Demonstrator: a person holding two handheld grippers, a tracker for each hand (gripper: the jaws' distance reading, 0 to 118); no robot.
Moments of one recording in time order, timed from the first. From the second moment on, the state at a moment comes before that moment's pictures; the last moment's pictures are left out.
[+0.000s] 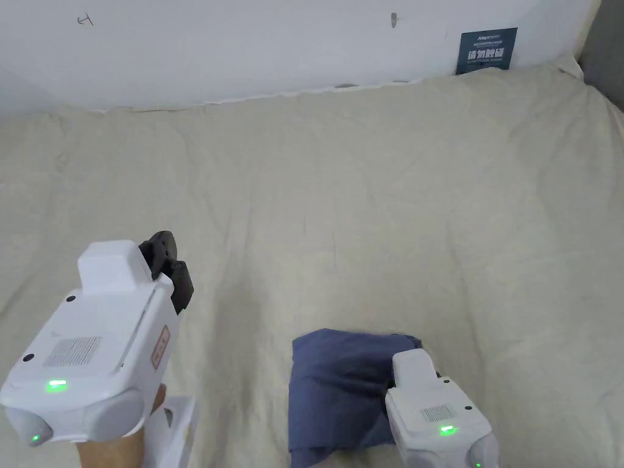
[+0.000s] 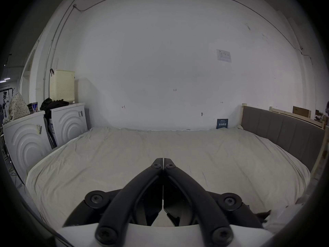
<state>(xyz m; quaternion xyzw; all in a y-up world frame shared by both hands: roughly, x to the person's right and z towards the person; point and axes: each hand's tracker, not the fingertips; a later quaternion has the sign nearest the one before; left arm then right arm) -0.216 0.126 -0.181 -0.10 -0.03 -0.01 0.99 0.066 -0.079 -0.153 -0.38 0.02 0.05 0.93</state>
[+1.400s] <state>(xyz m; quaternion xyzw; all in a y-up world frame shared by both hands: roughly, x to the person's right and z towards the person) -0.270 0.010 -0.275 -0.52 -0.14 0.14 0.83 0.092 0.018 -0.171 -0.27 0.07 -0.02 0.96</state>
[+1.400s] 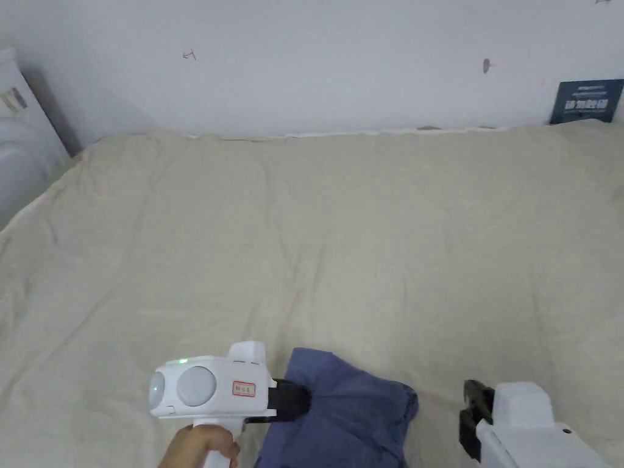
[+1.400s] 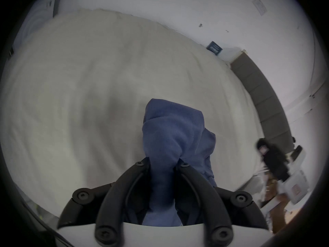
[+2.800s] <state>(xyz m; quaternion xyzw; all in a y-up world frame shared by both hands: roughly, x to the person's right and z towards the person) -0.334 0.231 -0.219 -0.11 0.11 -0.02 0.99 0.117 0.185 -0.192 -0.09 0.01 0.07 0.99</state>
